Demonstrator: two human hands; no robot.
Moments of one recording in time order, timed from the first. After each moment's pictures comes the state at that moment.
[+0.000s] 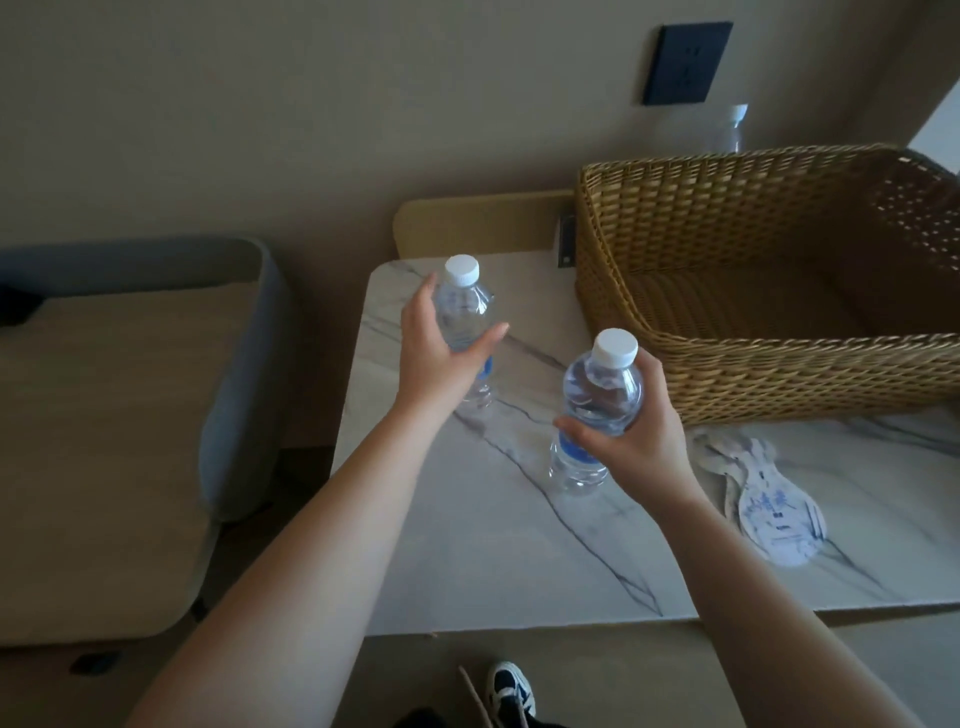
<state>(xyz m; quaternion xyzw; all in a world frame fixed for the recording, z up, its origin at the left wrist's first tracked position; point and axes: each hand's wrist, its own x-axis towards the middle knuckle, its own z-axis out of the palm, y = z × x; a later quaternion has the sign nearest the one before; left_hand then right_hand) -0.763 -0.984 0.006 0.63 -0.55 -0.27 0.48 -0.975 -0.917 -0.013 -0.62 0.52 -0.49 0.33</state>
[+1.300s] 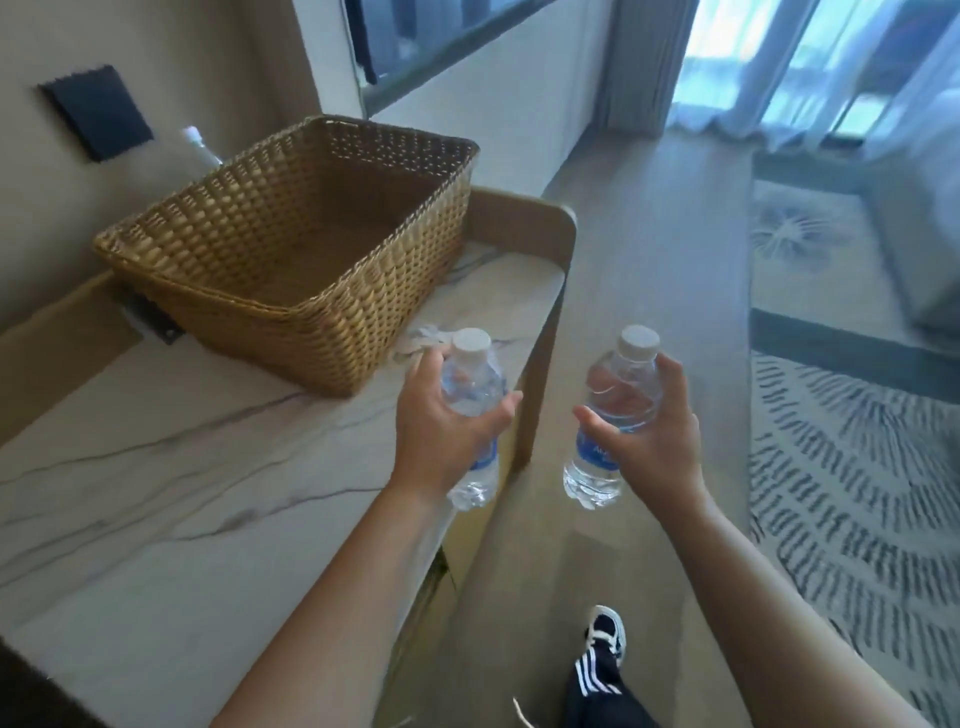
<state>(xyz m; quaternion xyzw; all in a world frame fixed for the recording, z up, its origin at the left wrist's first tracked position) -0.892 -0.837 0.010 0.19 -0.80 -0.49 0.29 -0.991 -0.650 -0.018 -0.21 0.80 -0.56 -0.06</state>
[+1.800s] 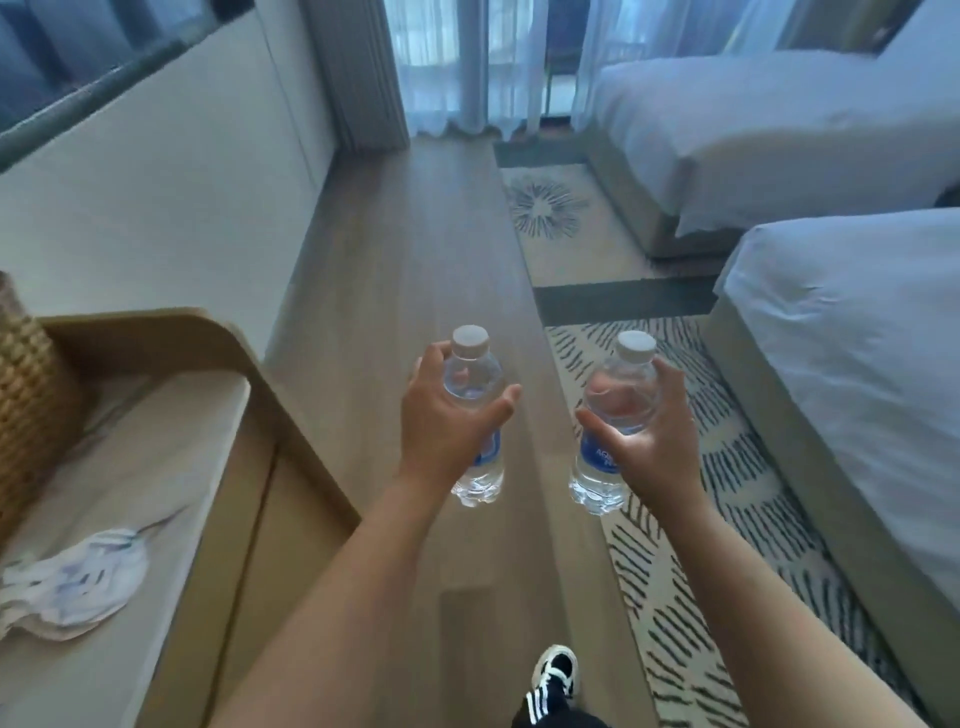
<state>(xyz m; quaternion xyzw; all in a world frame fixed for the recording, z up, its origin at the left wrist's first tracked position) -1.184 -0.589 -0.004 0.00 -0.81 -0.56 0.18 -1.171 -0.377 -0.025 -0.02 0.83 -0.52 -0.20</state>
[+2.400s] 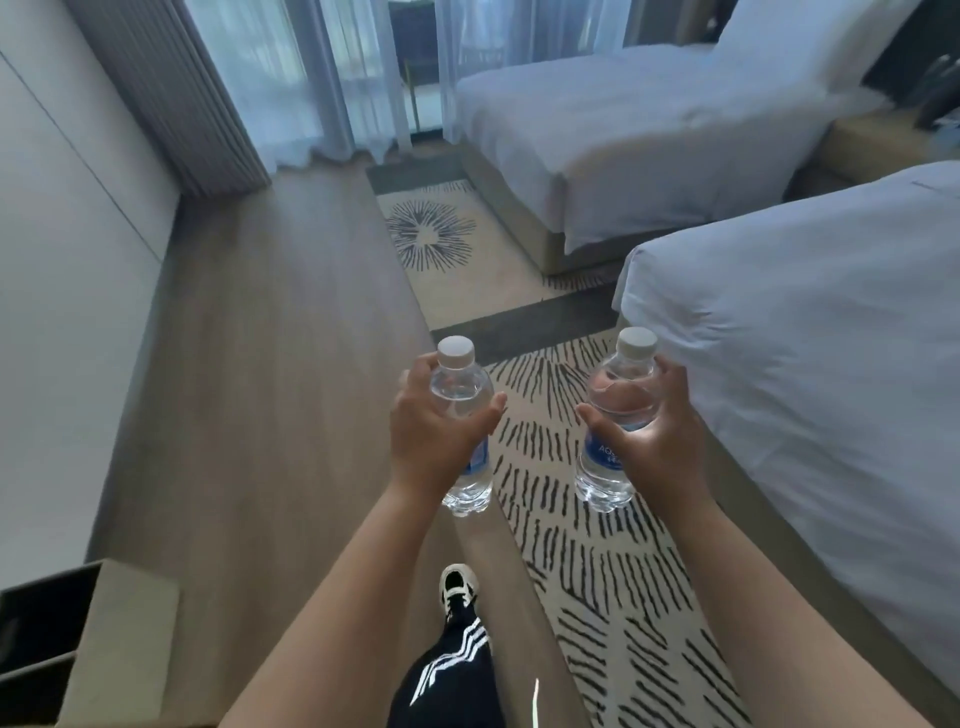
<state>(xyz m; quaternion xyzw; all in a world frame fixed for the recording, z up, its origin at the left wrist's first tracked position) -1.487 -0.394 -0.022 -0.08 -0.82 -0.55 0.13 -1.421 -0.179 -0.026 0.11 0.83 -0.49 -0.25</state>
